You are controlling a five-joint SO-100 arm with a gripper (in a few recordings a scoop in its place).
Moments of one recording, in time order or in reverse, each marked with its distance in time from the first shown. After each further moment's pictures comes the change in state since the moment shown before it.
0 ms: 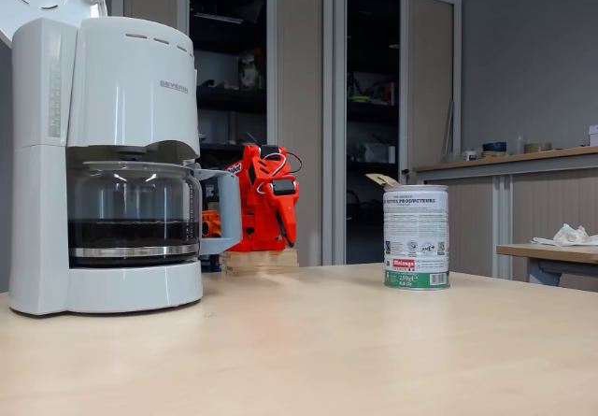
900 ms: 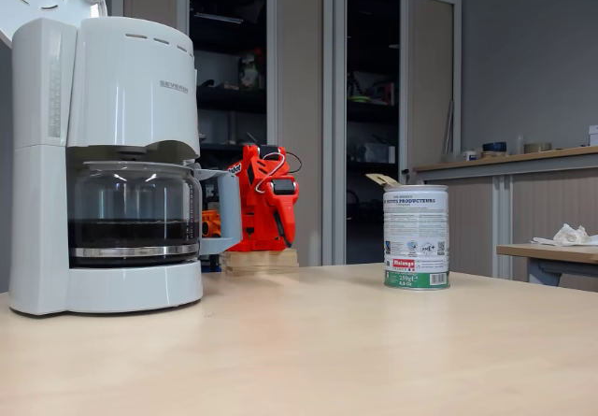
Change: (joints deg) arm -1.3 0.0 0.0 0.0 -7.8
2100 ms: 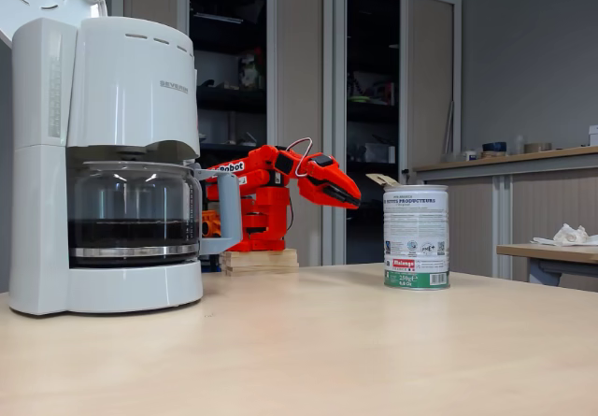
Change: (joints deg) arm -26.1 -0.8 -1.0 -28.4 16.1
